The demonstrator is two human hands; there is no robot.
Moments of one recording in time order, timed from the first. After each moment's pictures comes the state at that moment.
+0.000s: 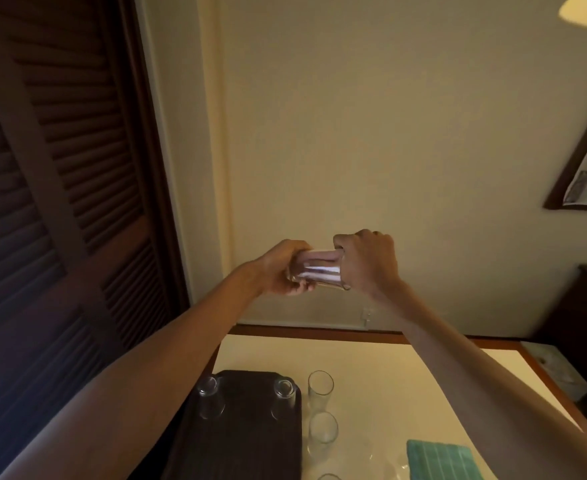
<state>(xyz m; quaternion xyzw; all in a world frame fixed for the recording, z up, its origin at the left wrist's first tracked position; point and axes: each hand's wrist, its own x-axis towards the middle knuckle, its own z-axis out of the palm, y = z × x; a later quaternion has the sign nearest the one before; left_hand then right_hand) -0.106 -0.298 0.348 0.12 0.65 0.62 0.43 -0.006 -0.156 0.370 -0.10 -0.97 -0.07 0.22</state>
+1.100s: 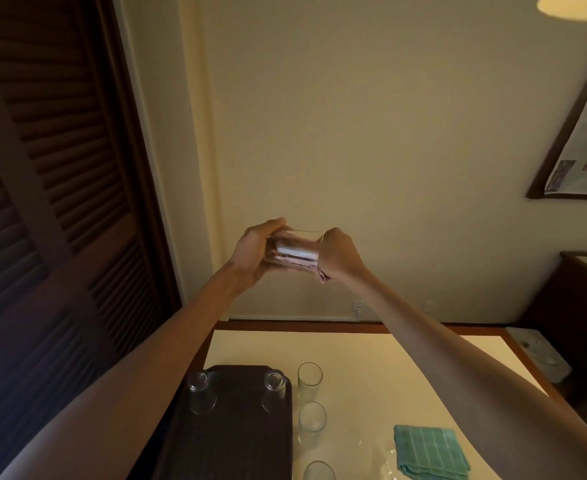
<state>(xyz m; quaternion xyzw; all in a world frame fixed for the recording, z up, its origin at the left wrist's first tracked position) -0.099 -0.307 0.350 0.23 0.63 0.72 0.20 -0.020 -0.163 0.369 -0.20 -0.93 0.30 0.12</state>
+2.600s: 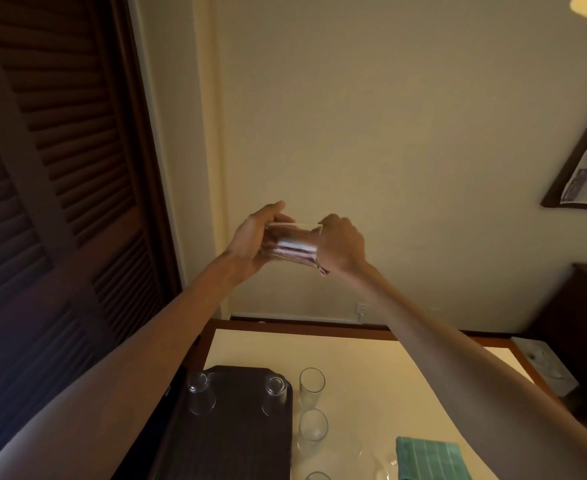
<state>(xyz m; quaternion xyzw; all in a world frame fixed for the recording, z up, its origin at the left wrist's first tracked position) -0.121 -0.312 0.365 0.19 0.62 0.73 0.20 -0.048 -0.163 0.381 -0.18 -0.96 0.16 0.14</state>
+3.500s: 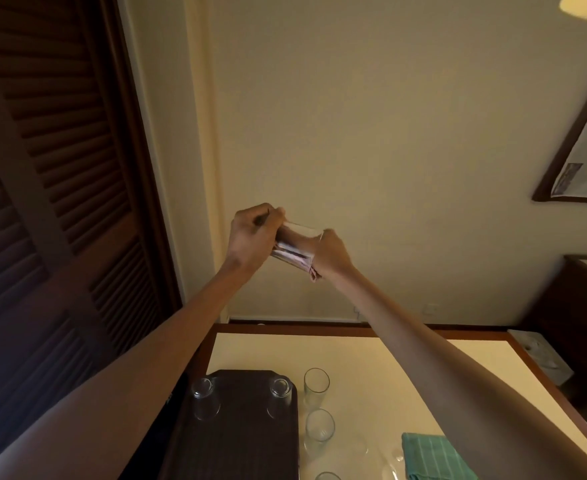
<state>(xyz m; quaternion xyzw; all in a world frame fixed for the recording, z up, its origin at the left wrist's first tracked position) -0.124 -0.314 0.357 0.29 0.69 0.66 -0.08 -0.050 -0.191 0.367 -0.21 -0.87 0.44 0.10</state>
